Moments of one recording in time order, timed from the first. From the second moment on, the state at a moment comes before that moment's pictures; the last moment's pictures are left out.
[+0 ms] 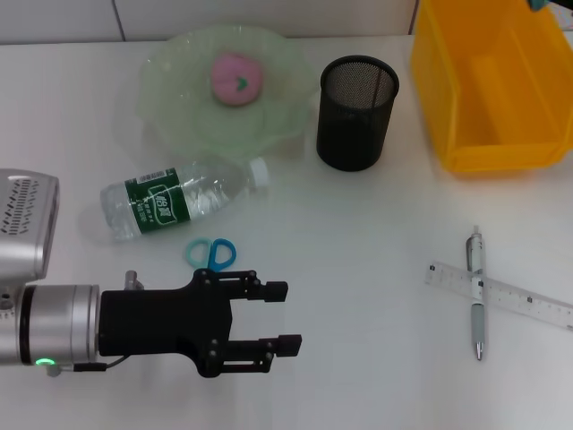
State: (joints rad) left arm -0.41 -2.07 1.11 0.48 1.74 1.62 -1.14; right arm 0.43 2.08 -0.82 -1.27 -1.99 -1.13 2.00
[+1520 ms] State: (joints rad) left arm -0.44 -2.04 1.05 0.99 1.82 1.66 -1.72; right arm 0.30 2.08 -0.73 -0.89 -1.71 -1.54 1.51
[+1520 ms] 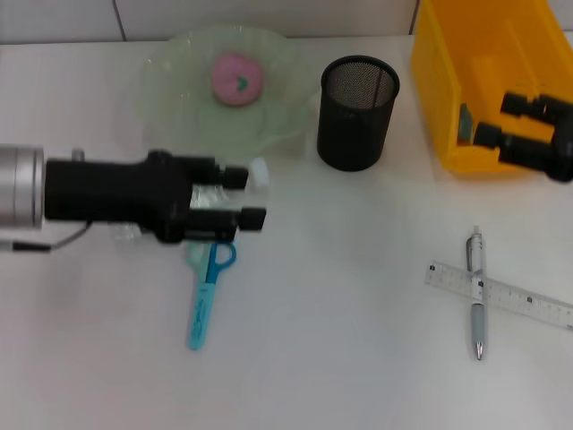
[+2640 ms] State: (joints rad) left arm -0.49 -2.07 1.05 1.11 2.41 1.20 -1.95; right arm 0.31 2.05 -0.66 -0.65 -1.72 -1.59 1.33
